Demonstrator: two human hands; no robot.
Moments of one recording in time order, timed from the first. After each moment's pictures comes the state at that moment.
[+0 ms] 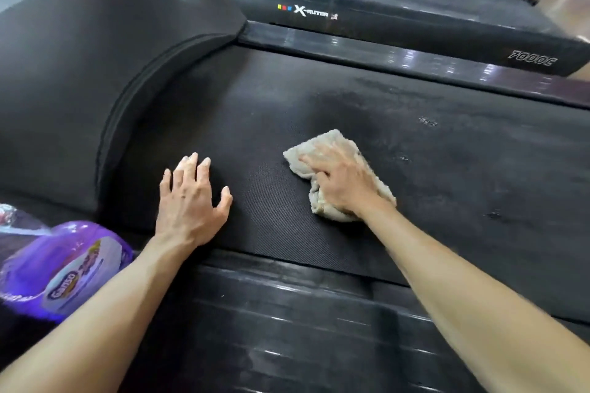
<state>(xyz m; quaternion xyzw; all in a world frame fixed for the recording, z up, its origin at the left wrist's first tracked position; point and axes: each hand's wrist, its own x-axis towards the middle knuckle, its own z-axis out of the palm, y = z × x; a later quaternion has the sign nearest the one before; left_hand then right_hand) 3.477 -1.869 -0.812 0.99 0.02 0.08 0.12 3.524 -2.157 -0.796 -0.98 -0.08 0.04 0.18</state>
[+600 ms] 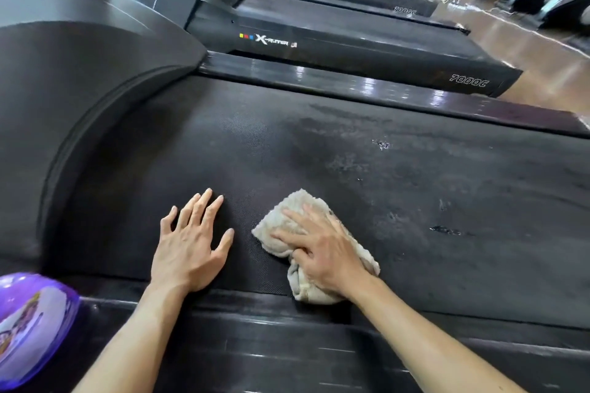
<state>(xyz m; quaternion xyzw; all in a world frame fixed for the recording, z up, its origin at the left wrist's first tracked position) 3.470 -1.920 -0.823 0.99 -0.08 0.06 0.11 3.434 -2.185 -0.795 -0.96 -0.14 0.05 0.22</state>
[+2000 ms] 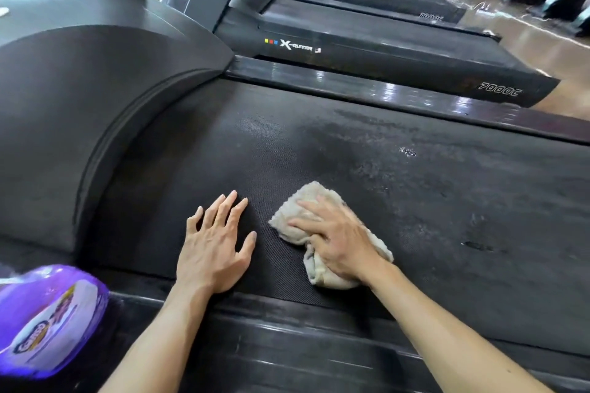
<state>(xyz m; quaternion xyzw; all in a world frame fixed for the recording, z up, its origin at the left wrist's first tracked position) 3.470 -1.919 -0.824 0.99 -0.08 0.07 0.11 3.477 -2.178 -0.803 -0.96 -0.15 0.05 0.23</state>
